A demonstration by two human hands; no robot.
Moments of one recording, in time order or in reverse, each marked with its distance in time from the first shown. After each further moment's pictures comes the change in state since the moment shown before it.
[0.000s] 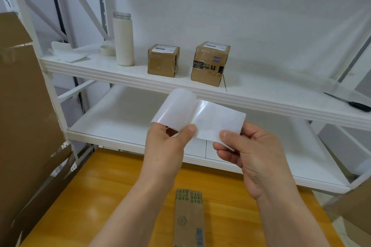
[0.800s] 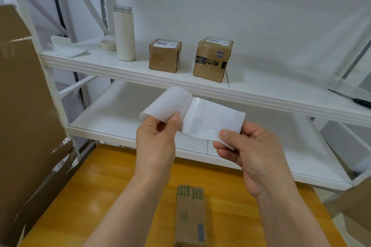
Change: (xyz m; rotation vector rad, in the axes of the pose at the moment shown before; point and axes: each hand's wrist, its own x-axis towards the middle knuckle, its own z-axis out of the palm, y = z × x) left_hand 0.010 -0.006 -0.010 -0.087 0.165 0.016; right_hand 0.003 0.007 0.004 -0.013 -0.011 0.039
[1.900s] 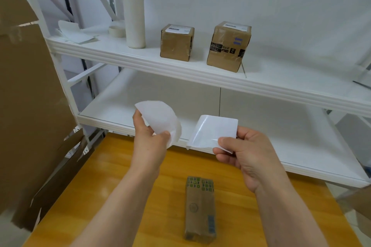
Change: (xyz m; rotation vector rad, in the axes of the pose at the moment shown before) left_hand 0.038 -0.045 -0.057 0.302 0.039 -0.213; right_hand 0.028 0.042 0.021 -0.136 -0.017 0.205
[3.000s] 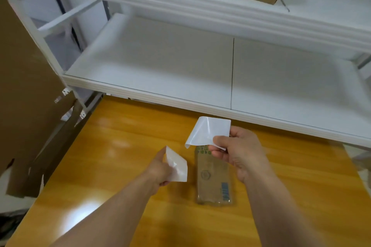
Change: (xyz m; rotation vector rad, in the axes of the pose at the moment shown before) left_hand 0.053 -0.248 -0.019 0.440 -0.297 -0.680; right_hand 0.060 0.120 0.036 -0.111 0.088 0.324
